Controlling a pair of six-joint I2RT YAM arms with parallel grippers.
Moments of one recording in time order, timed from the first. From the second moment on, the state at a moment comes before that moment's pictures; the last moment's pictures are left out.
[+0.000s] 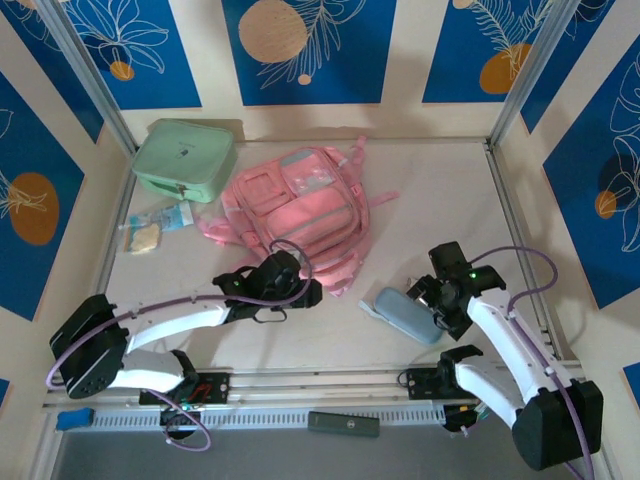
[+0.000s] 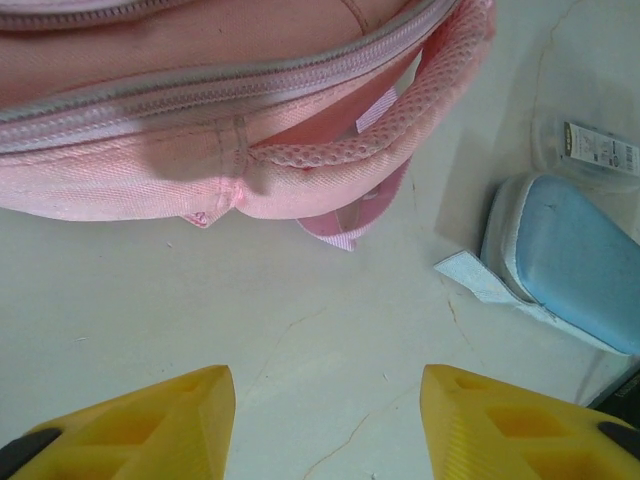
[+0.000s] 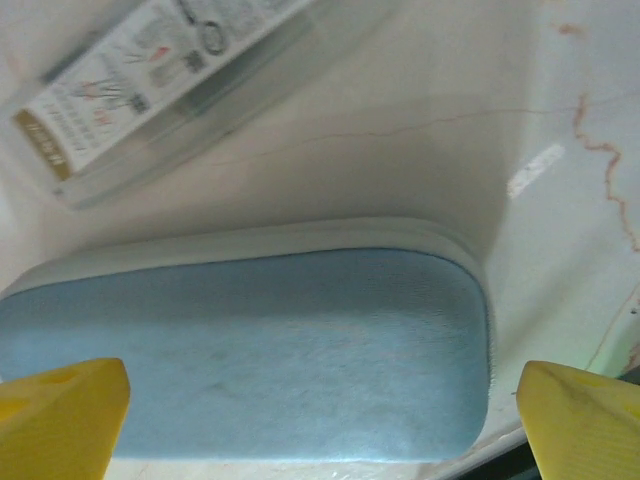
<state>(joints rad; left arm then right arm) -0.96 1.31 0.72 -0.24 -0.01 -0.87 0.23 0.91 0.62 -1.13 0.01 1.05</state>
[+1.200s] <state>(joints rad) -0.92 1.27 0.73 -0.29 -0.11 -0.86 0.36 1.21 0.70 -0.82 -0.32 0.70</state>
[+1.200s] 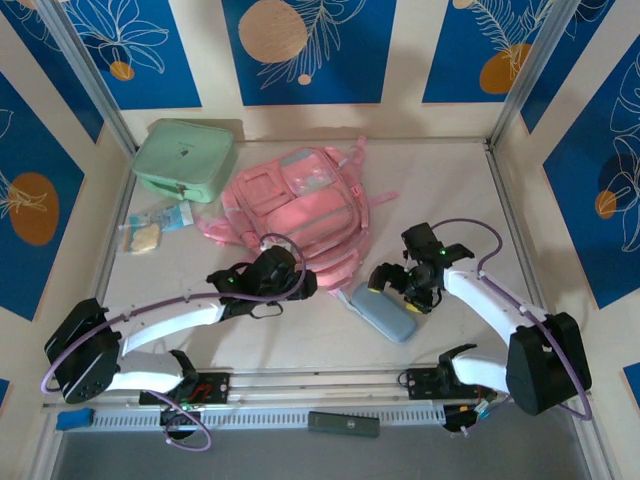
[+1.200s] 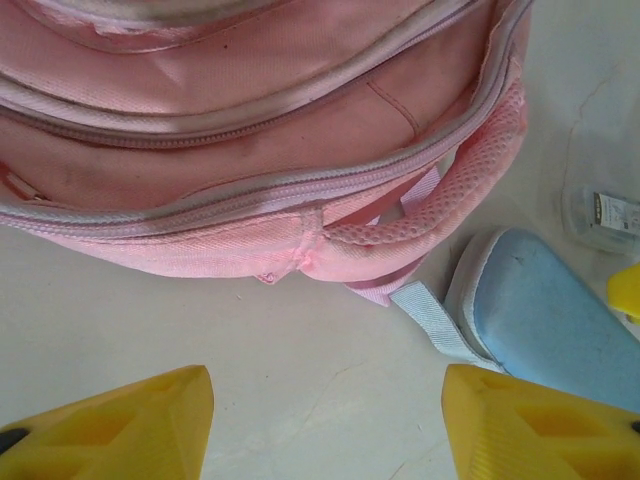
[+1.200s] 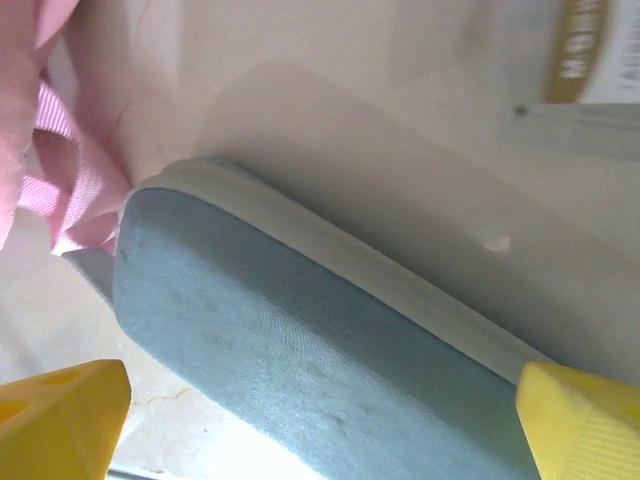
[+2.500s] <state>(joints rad) -0.85 1.20 0.64 -0.34 -0.13 -0.87 1.13 1.46 0.78 -0.90 0.01 0.74</state>
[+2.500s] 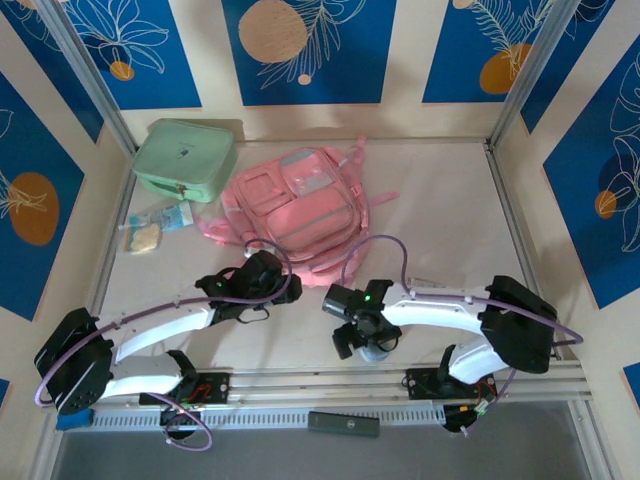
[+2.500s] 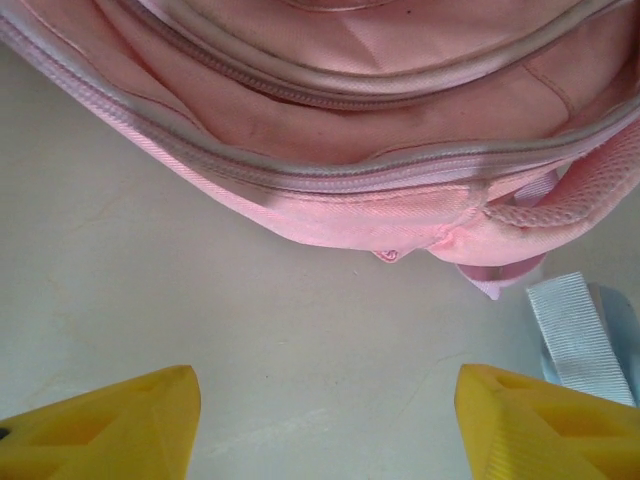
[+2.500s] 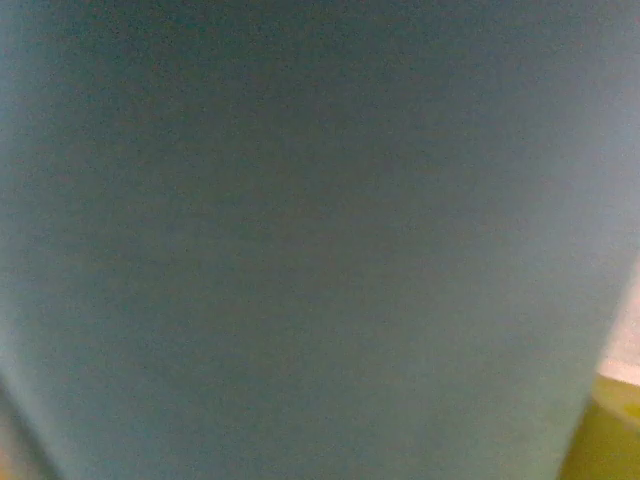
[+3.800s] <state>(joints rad) -0.81 1.38 1.01 -0.41 -0.21 -0.15 0.83 0.99 0.71 -1.02 -0.09 0.80</state>
